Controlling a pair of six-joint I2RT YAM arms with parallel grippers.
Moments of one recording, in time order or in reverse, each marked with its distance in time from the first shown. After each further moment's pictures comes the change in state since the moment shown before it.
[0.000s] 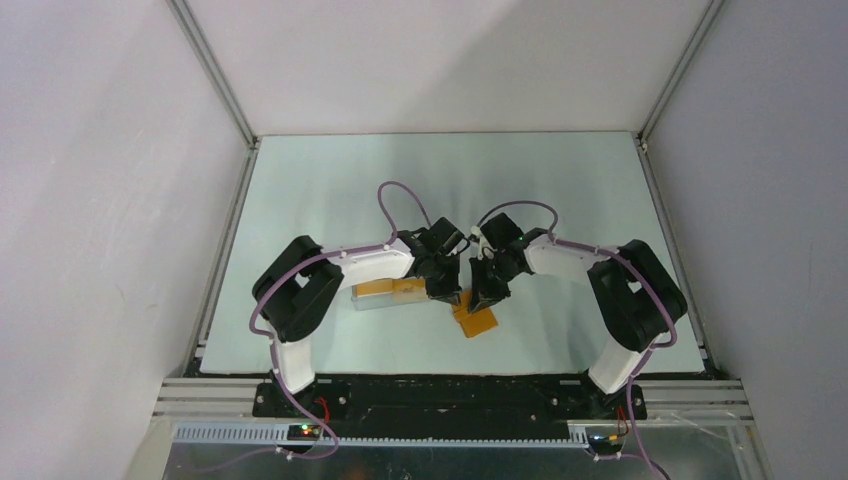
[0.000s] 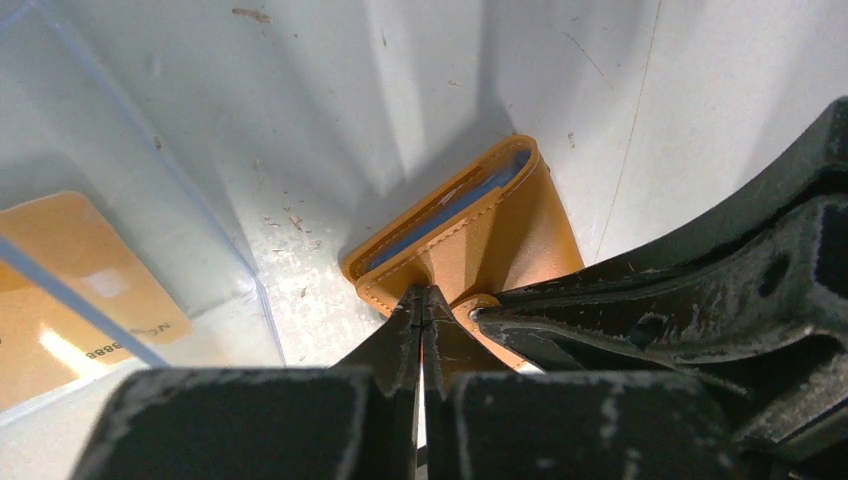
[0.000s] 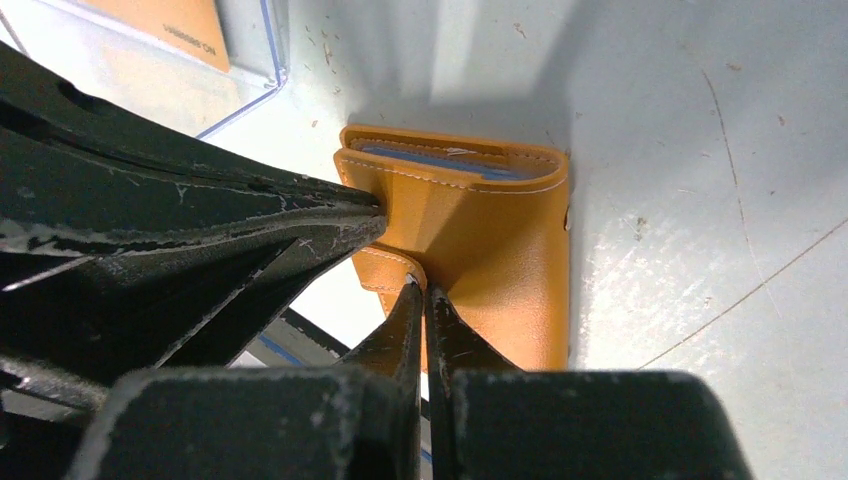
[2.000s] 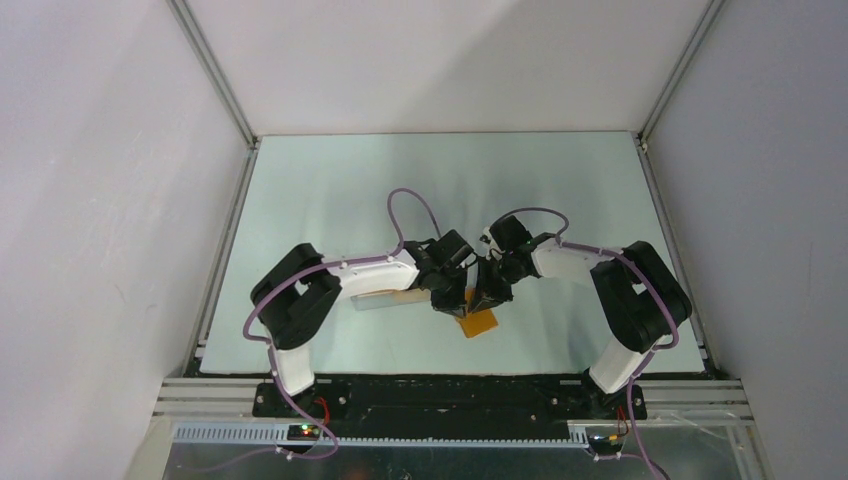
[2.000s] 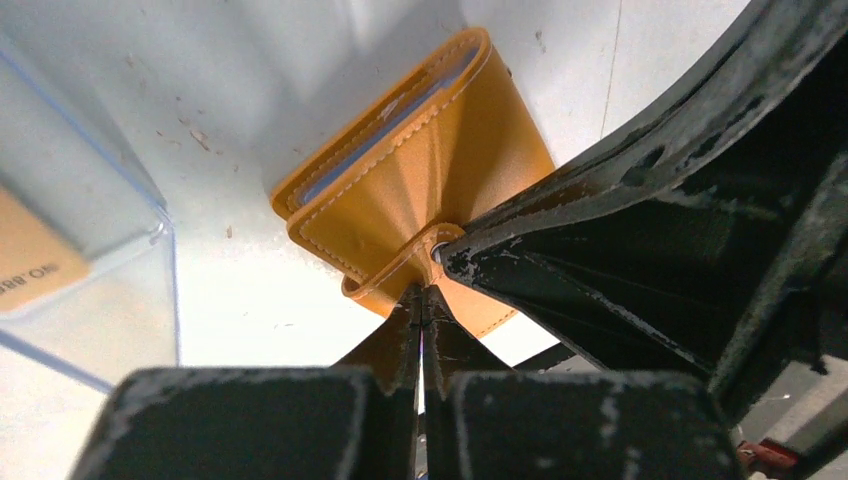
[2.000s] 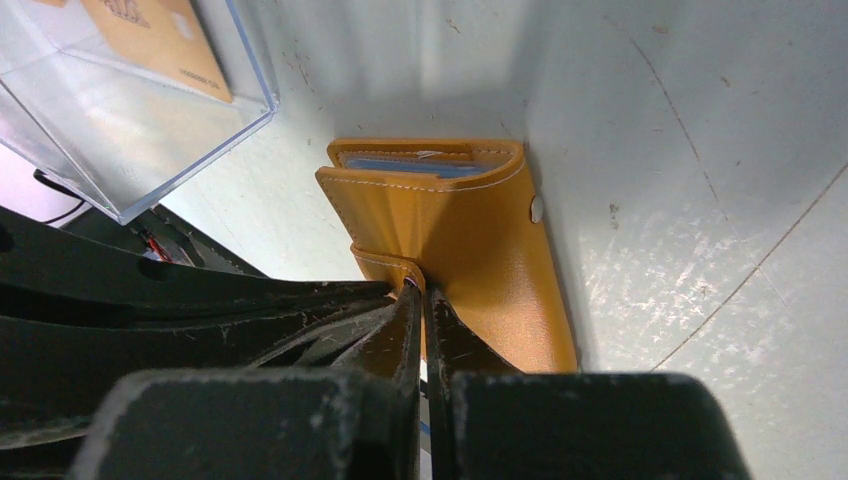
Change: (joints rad) left arm -0.082 -0.038 -0.022 -0.020 -0.014 -0.016; right arm -0.038 -0.012 -0.073 0.076 -0.035 0.154
